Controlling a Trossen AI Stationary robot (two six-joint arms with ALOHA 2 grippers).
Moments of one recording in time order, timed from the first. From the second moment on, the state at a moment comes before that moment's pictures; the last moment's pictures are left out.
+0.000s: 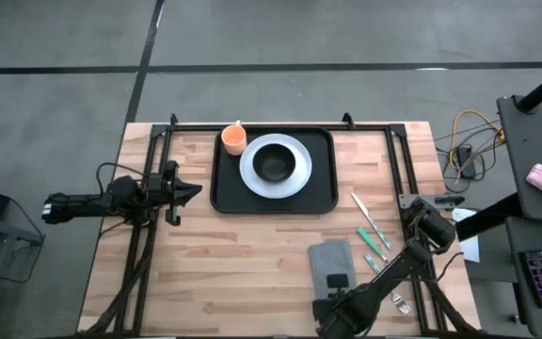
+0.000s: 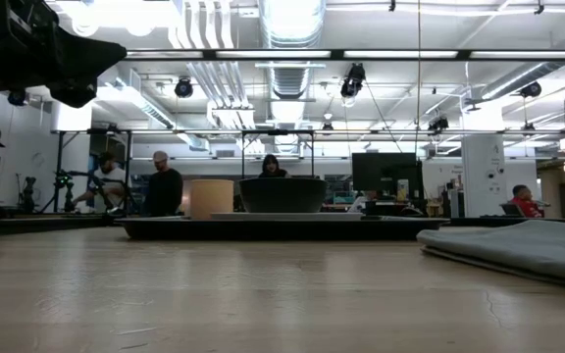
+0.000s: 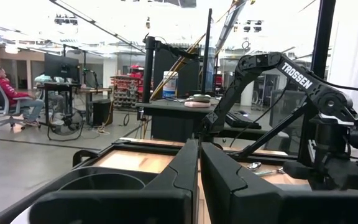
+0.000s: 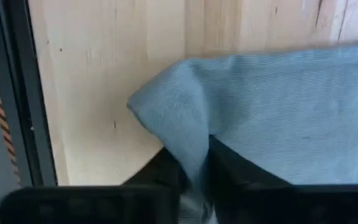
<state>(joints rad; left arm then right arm) 0.02 0.02 0.03 0.19 -0.11 -0.04 0.81 2.16 1.50 -0.86 0.02 0.82</state>
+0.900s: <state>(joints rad) 0.02 0.02 0.03 0.20 -0.11 -0.04 0.56 1.67 1.57 -1.08 0.17 0.72</state>
